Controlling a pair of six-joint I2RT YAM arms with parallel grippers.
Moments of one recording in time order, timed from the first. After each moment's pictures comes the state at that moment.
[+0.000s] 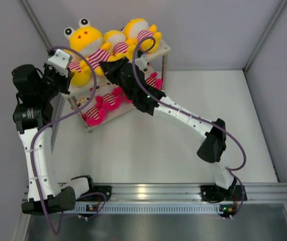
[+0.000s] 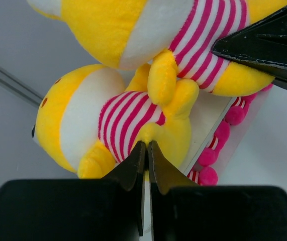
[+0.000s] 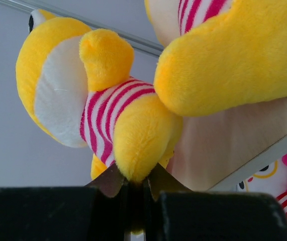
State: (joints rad) left arm 0.17 1.16 1.66 -0.68 0.50 0.43; right arm 1.01 2.06 2.18 -0.04 0.50 1.16
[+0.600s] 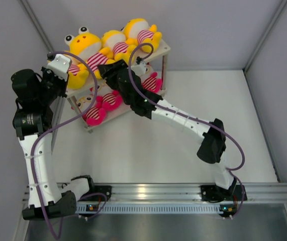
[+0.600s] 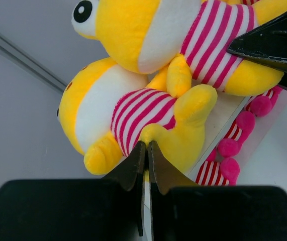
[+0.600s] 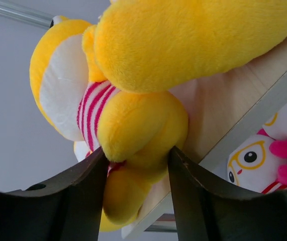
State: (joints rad) left arm 0.17 1.09 1.61 -0.68 0.38 0.50; right arm 1.03 2.06 2.11 -0.03 0.55 1.22
